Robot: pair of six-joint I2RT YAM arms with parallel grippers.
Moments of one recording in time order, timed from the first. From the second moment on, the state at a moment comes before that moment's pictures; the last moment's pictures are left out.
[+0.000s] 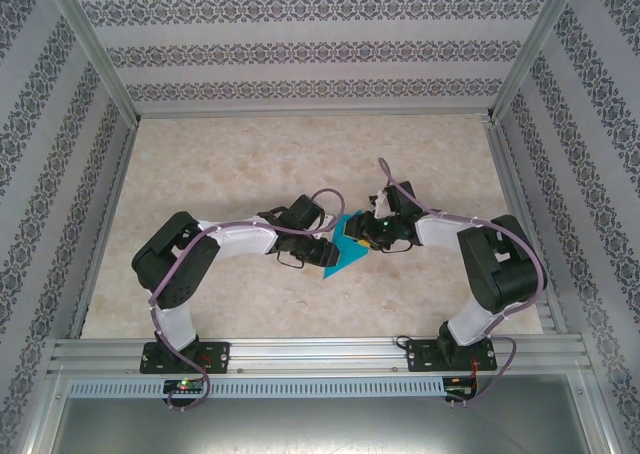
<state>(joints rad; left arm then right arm) -0.72 1.83 1.01 -0.25 0.40 -0.45 0.32 1.64 0.73 -0.07 -0.66 0.72</state>
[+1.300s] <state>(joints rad) -0.72 1.85 1.09 -0.29 0.41 -0.43 0.22 1.56 0.68 -0.10 -0.68 0.70</state>
